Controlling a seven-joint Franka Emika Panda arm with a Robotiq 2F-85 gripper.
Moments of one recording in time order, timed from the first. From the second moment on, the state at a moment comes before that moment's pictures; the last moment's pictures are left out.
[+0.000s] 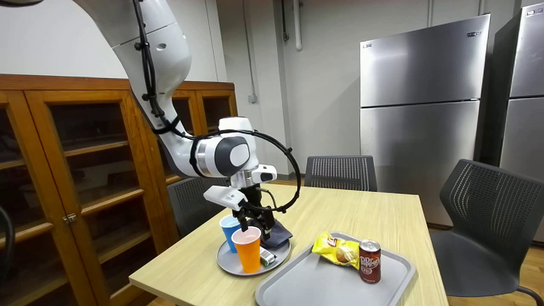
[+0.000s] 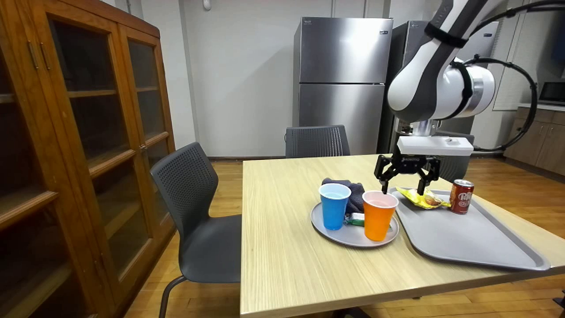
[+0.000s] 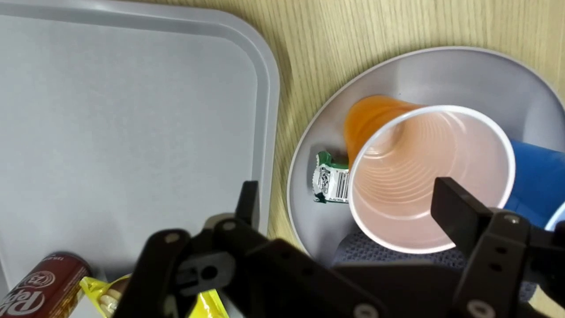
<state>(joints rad) 0.00 0.34 -0.13 -2.34 0.00 2.73 0.22</state>
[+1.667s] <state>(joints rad) 0.05 0.47 -0.17 -2.24 -0.01 2.74 0.24</state>
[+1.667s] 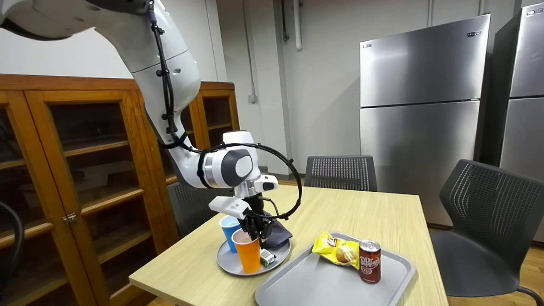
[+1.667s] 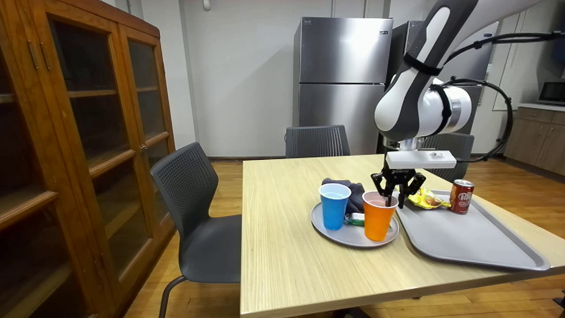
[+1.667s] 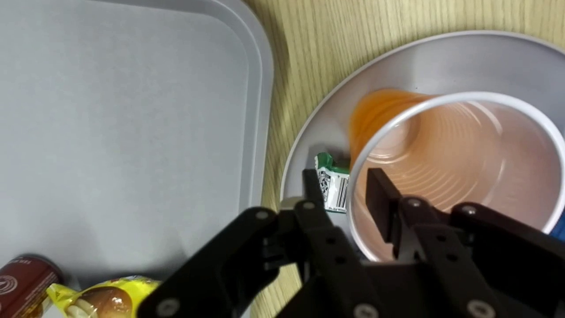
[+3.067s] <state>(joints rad) 0.02 0.28 -0.11 -2.34 0.04 2.74 0.19</state>
